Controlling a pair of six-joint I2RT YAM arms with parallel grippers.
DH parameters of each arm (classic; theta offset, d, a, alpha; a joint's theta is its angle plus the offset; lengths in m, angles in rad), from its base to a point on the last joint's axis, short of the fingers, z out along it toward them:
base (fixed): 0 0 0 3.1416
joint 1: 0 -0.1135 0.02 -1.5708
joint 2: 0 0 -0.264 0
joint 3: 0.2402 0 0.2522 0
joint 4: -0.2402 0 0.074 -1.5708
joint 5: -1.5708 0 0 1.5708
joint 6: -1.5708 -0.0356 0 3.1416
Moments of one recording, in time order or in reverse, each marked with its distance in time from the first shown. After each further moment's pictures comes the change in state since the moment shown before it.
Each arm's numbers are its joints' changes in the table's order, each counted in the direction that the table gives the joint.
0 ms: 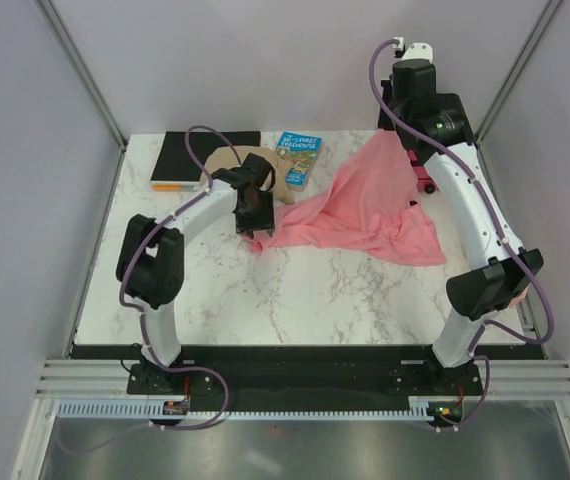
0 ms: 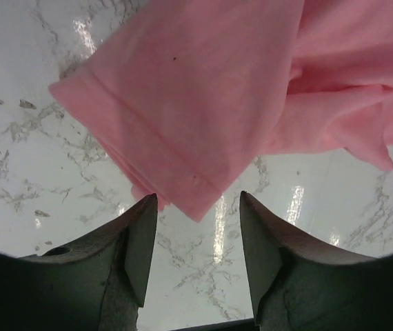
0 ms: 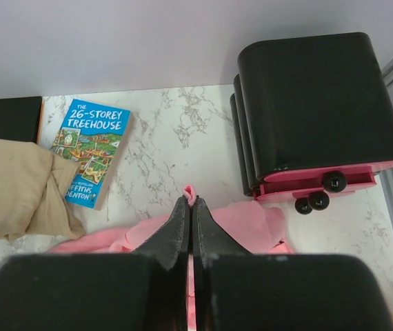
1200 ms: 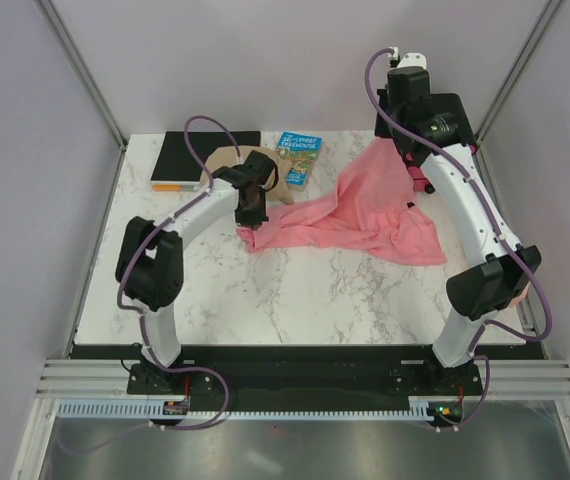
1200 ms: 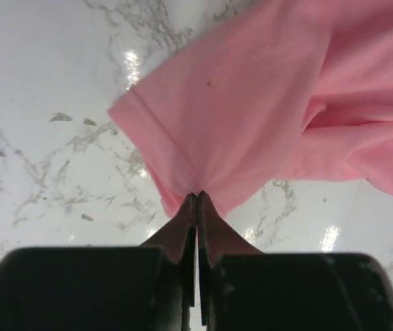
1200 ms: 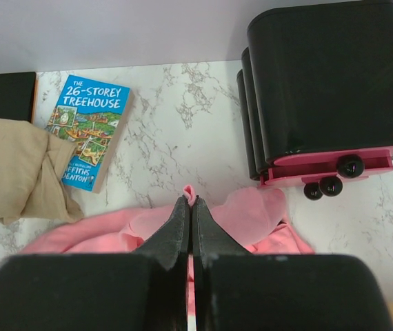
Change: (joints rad) left arm 0.023 -0.047 0.040 -0.004 0.163 -0.032; right arm 0.001 0.000 -0.059 -0.004 0.040 -0.024
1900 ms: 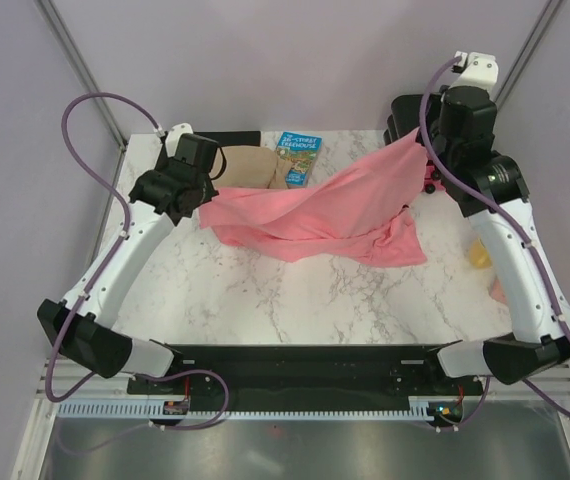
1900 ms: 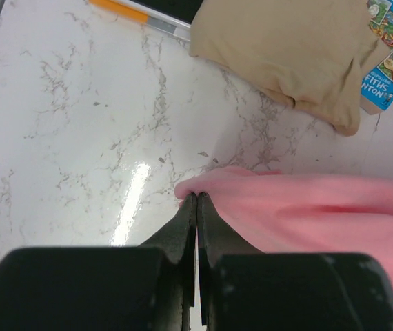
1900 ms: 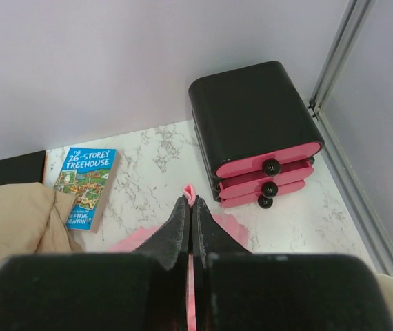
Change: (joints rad) left arm -0.069 0.525 -0.011 -0.099 0.380 0.097; right arm 0.007 0.380 -0.254 0.126 -0.159 -0.008
